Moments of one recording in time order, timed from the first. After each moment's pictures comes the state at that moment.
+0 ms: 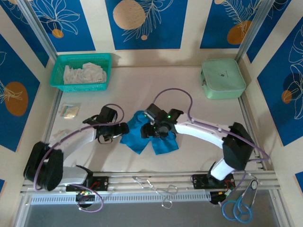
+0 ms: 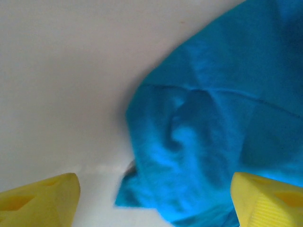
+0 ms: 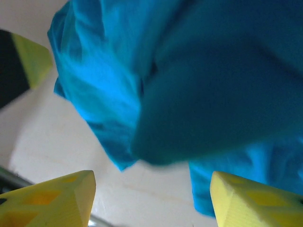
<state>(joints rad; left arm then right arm) -0.44 1.34 0.70 -0.48 0.18 -0.71 0.93 1.61 1.20 -0.74 -0.04 0.75</state>
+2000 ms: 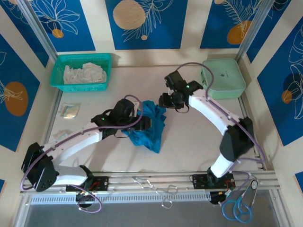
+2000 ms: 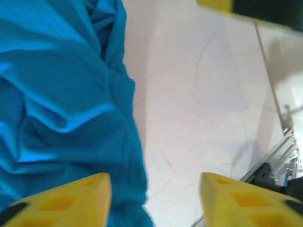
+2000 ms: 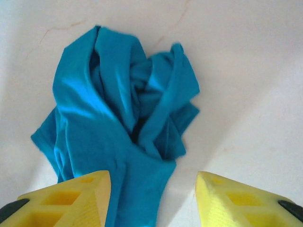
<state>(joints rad) -0.78 1.30 0.97 -0.40 0.22 -0.68 0.56 1.59 1.43 -0.93 -0.06 0.53</state>
